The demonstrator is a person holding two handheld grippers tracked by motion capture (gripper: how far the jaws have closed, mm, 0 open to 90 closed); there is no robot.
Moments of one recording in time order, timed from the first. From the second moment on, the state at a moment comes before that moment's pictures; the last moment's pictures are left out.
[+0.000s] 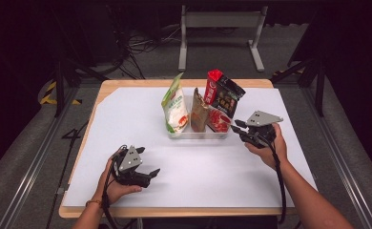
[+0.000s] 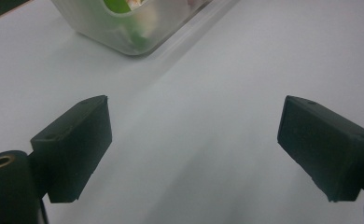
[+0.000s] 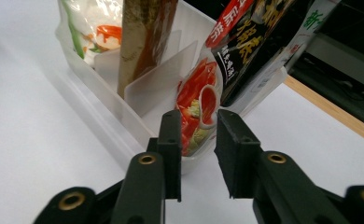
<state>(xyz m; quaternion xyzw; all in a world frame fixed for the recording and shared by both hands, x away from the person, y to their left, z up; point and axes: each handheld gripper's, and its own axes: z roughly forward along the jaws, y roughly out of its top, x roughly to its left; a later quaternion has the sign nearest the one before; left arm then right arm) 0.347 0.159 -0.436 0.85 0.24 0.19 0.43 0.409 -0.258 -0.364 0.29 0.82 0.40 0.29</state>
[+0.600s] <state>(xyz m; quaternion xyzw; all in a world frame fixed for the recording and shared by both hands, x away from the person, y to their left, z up) 0.347 0.159 -0.436 0.85 0.25 0.20 0.42 0.389 -0.271 -0.353 0.25 0.84 0.39 0.28</state>
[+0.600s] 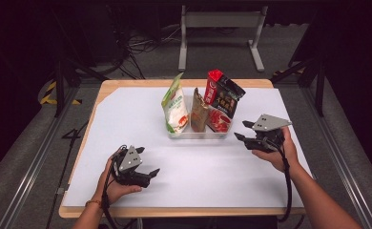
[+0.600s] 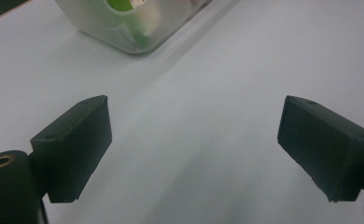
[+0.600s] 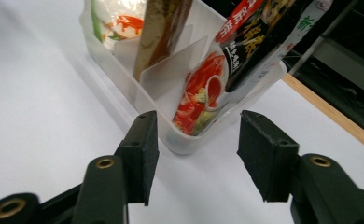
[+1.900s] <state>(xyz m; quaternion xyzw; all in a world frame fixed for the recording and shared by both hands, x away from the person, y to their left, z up) 0.348 0.156 -0.439 0.85 0.25 0.19 0.41 0.343 -0.316 -0.404 0.26 0.84 0.37 0.29</state>
